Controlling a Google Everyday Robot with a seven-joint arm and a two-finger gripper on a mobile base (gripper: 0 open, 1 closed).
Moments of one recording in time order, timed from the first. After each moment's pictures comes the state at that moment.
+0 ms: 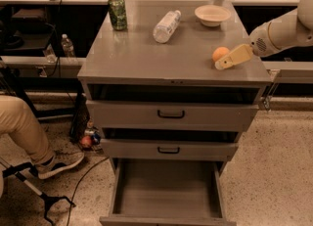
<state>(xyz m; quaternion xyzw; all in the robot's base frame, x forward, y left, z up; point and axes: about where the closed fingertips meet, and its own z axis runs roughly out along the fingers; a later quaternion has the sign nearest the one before) 0.698 -0.256 0.864 -0.34 0.86 0.08 0.38</state>
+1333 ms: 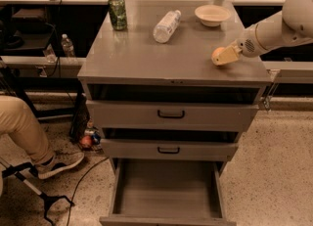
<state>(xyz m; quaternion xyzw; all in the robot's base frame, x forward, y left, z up) 0.710 -0.231 0.850 -0.35 0.86 0.10 0.37</state>
